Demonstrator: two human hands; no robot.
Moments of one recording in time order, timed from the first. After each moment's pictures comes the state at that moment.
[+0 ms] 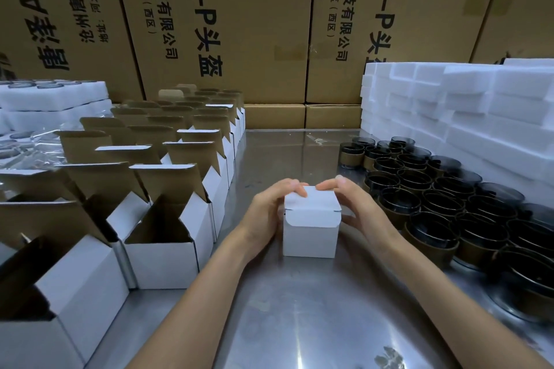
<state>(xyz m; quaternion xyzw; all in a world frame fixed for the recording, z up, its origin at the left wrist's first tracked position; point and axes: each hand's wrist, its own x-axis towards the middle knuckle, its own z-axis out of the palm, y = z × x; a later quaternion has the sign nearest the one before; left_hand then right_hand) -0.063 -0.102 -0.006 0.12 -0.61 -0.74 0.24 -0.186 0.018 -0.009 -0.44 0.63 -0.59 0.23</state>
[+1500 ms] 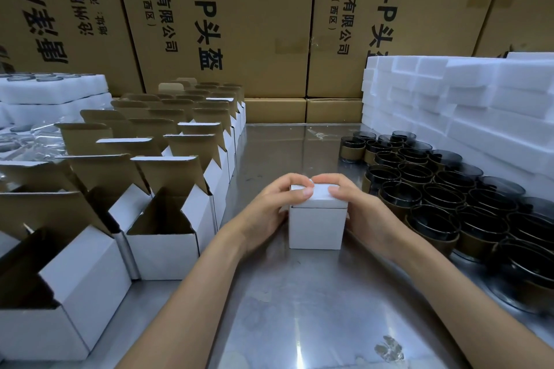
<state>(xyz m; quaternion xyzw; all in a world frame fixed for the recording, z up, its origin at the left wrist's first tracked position) -0.051 -0.098 -0.004 0.07 -0.64 -0.74 0.19 -0.186 0.022 -0.008 -0.43 0.54 -0.61 0.38</state>
